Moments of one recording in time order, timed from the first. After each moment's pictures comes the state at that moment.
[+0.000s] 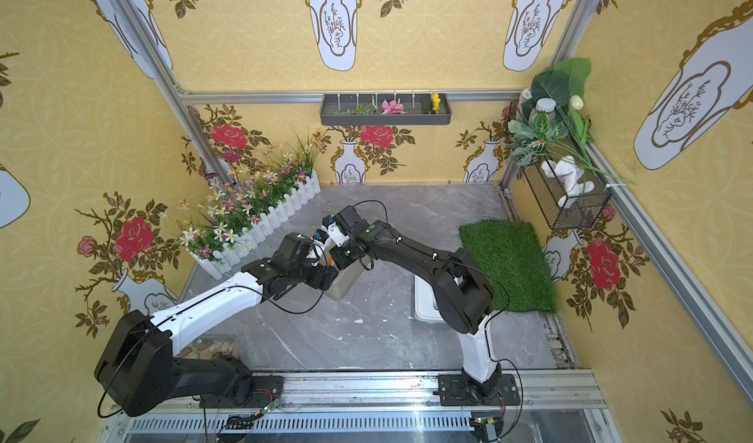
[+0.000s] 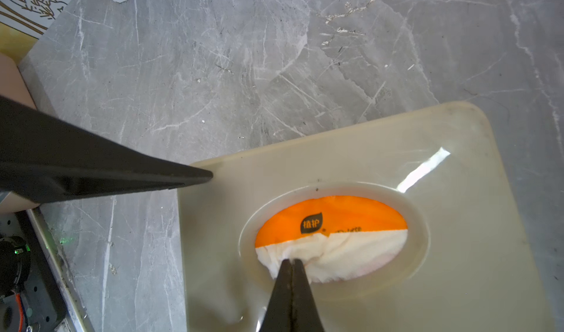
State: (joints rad) left arm -0.53 1.35 0.82 -0.35 0.02 -0.08; right arm 0.77 1.96 1.58 -0.58 -0.22 0.06
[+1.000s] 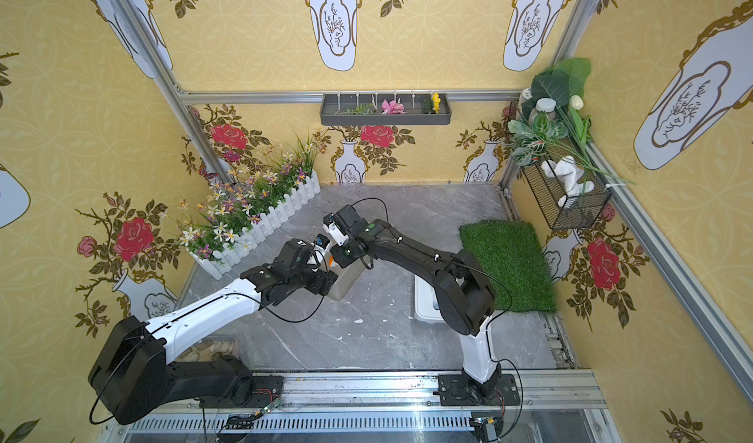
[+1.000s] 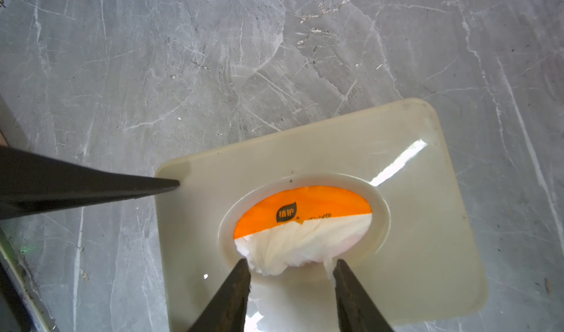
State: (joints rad) left arm -0.57 1.30 0.77 -0.33 -0.03 -0.06; right arm 0.78 1.96 1.60 -0.62 -0.12 0.04
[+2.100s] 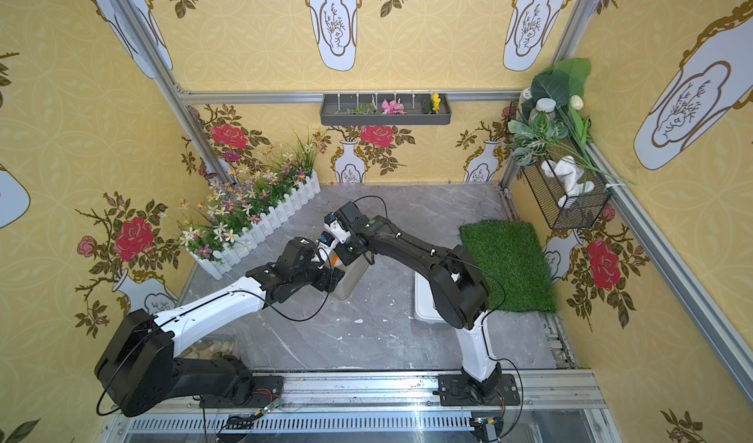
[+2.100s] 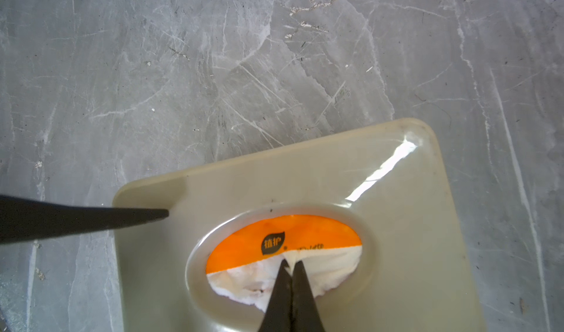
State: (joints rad) left arm -0.57 1.35 0.77 -0.23 0.01 -0.06; right arm 0.74 2.00 1.64 -0.64 -0.13 -0.05
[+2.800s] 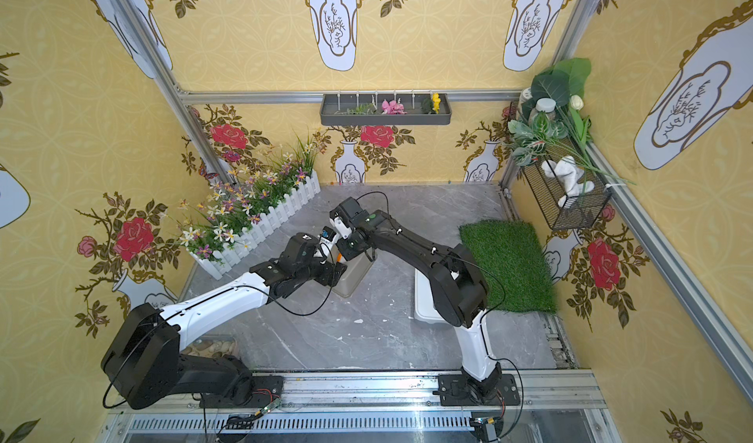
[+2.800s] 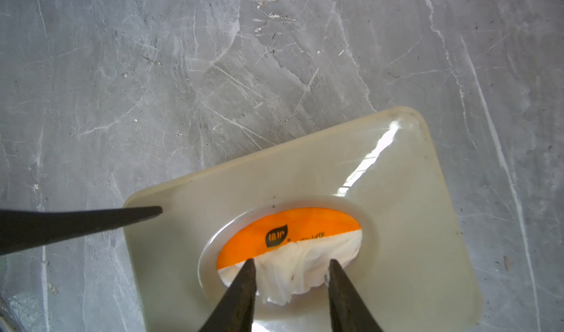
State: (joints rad) left arm -0.57 1.40 0.81 -0.21 0.00 -0.07; right arm 0.73 2.02 1.71 -0.74 -0.11 0.04
